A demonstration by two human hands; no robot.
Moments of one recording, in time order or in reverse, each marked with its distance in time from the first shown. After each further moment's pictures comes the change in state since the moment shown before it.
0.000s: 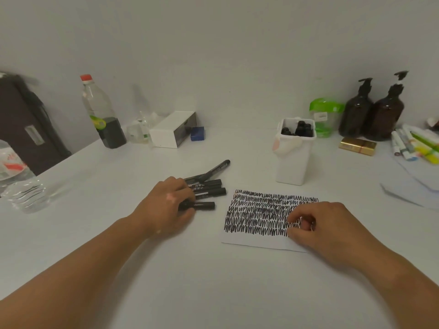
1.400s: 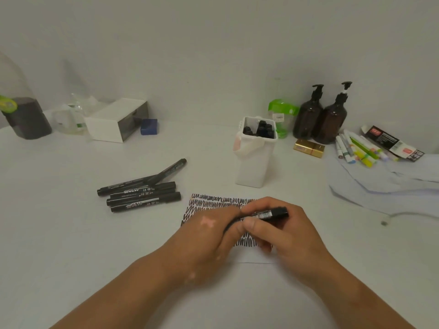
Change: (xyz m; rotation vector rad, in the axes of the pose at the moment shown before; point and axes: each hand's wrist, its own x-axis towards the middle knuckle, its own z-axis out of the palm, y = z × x) left_hand 0.042 0.150 0.000 -0.772 -0.048 0.177; right_hand -0.007 -0.025 0.004 0.873 0.092 -0.084
